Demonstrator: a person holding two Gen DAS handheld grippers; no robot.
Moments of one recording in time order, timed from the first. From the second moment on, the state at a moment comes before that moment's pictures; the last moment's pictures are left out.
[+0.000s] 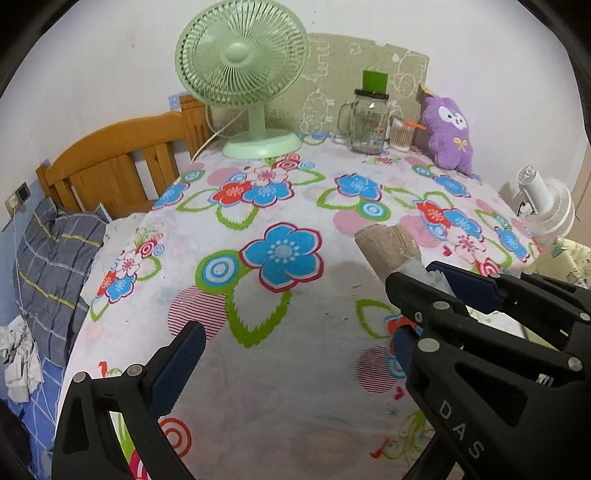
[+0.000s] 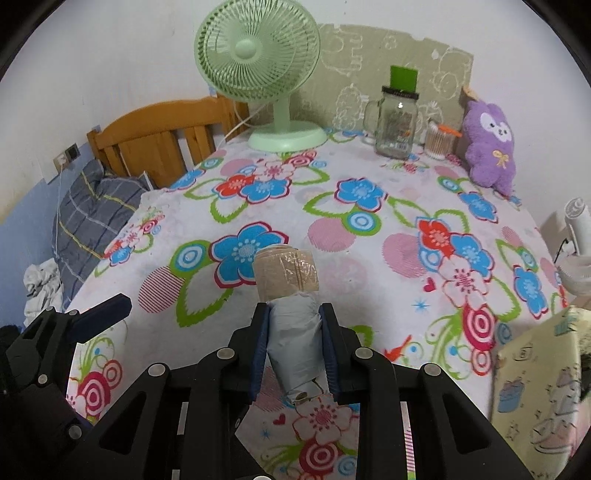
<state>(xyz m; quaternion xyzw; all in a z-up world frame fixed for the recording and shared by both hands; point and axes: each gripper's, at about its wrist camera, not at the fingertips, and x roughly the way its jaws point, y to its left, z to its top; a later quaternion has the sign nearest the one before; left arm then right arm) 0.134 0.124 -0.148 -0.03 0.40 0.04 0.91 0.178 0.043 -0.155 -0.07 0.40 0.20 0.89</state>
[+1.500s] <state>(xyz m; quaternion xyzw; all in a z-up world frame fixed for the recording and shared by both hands) 0.074 0.012 -0.050 -0.01 0.29 0.00 0.96 0.100 -0.082 -0.049 -0.03 0.28 0.15 0.95</state>
